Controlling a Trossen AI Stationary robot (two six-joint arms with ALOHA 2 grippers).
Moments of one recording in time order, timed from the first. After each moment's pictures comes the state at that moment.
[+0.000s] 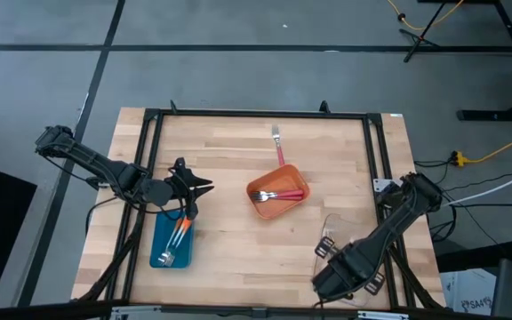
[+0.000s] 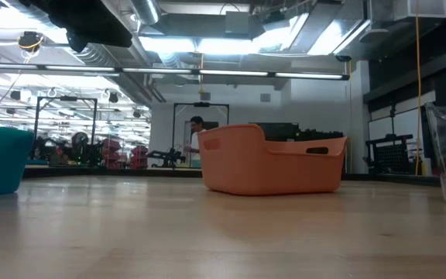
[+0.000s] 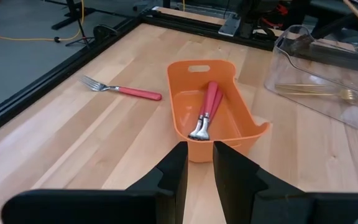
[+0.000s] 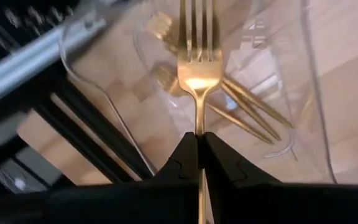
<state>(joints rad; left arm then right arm) -0.40 0.91 0.67 -0.31 -0.68 -0.46 0.75 1.87 1.76 -1.57 -0.22 -0.20</state>
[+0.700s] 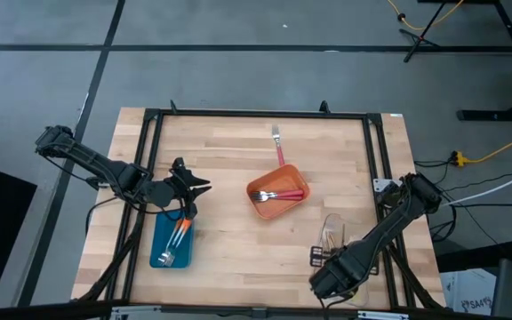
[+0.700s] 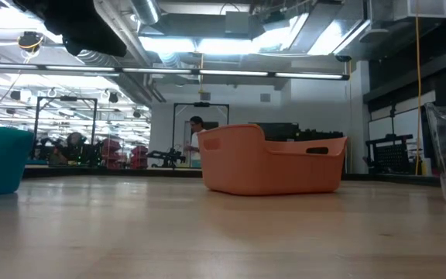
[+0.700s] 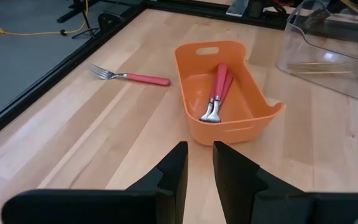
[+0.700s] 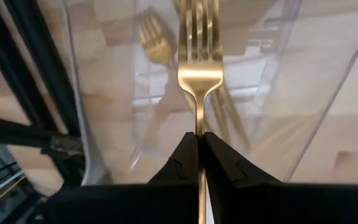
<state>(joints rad) -0.40 0.91 0.67 -0.39 -0.68 -0.46 0.75 1.89 1.63 -1.50 -0.12 -0.72</state>
